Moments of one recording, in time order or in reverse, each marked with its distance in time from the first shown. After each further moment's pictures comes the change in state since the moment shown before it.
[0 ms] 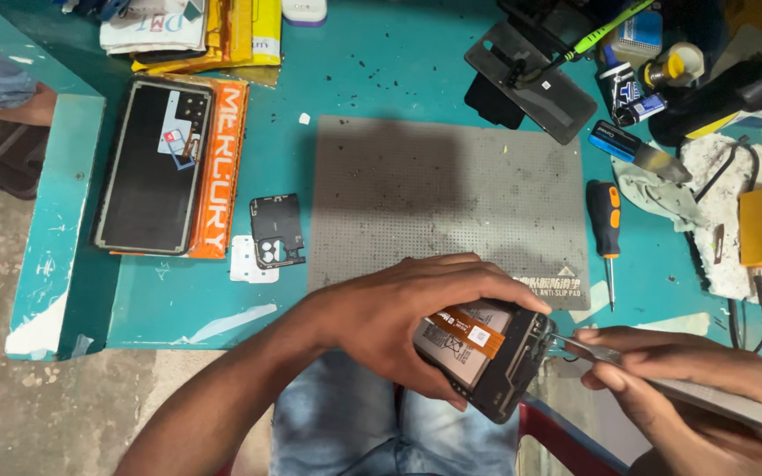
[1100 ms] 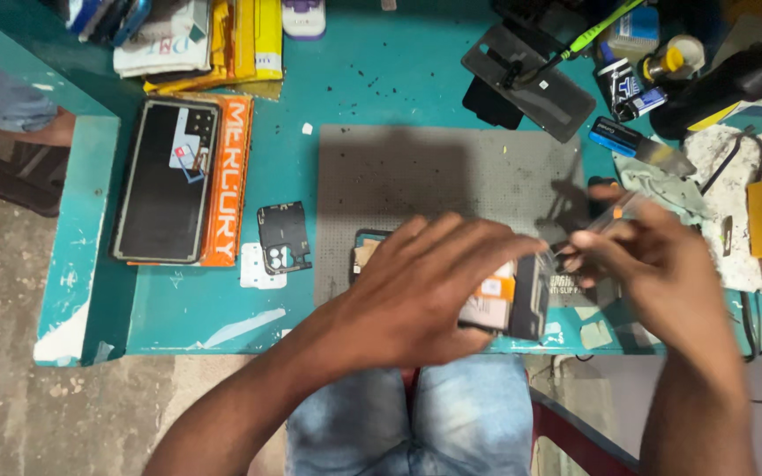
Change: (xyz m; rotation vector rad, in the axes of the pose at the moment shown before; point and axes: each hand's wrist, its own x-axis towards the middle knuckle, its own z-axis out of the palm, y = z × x) left_hand 0.023 0.019 0.017 0.714 0.273 -0.166; right_hand 0.111 -0.065 0.023 0.279 0.171 0.150
